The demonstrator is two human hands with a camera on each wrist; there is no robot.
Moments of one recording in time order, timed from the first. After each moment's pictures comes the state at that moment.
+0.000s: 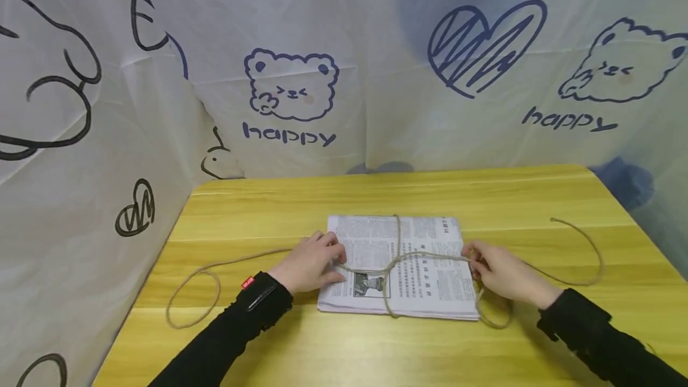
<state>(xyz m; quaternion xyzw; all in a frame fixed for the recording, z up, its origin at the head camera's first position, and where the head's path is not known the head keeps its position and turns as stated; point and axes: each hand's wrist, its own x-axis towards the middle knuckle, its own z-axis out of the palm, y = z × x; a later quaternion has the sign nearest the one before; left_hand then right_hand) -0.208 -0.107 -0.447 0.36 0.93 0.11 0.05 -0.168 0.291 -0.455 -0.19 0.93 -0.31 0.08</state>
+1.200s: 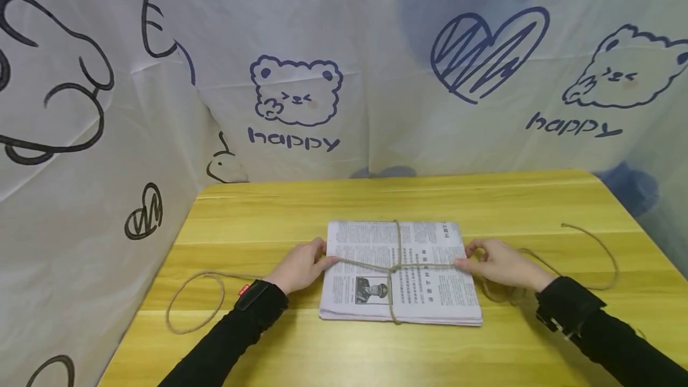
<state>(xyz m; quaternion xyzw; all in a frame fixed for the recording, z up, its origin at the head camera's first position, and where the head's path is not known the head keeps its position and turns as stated) -0.211 -0.117 -0.463 0.14 0.94 0.27 0.12 -0.198 0.298 -0.459 -0.14 0.91 -0.34 0.17</state>
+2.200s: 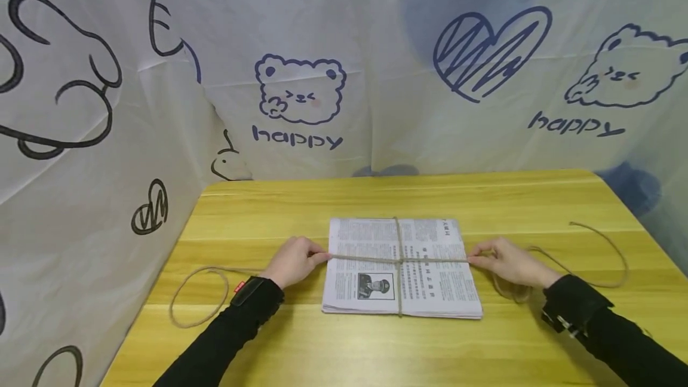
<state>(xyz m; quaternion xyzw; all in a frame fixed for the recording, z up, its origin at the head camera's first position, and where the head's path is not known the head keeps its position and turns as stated) -0.208 -0.128 -0.455 0.12 0.95 0.26 0.08 -0.200 0.315 -0.468 -0.17 0.91 -0.35 0.16</state>
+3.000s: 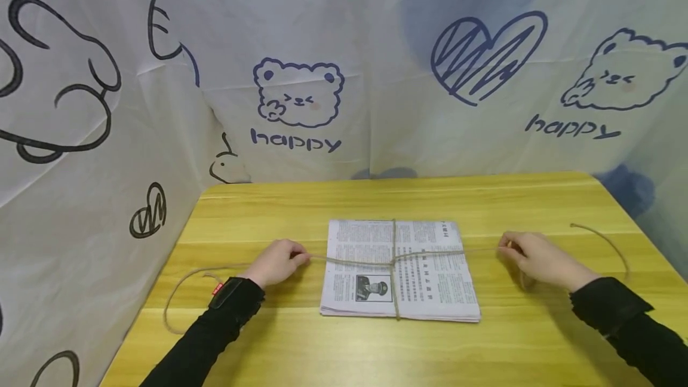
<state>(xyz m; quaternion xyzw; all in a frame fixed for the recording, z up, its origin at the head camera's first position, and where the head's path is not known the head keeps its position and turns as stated) -0.211 -0.156 -0.447 0.11 0.95 0.26 0.14 -0.191 0.351 -0.446 -0.19 0.95 -0.23 0.08</state>
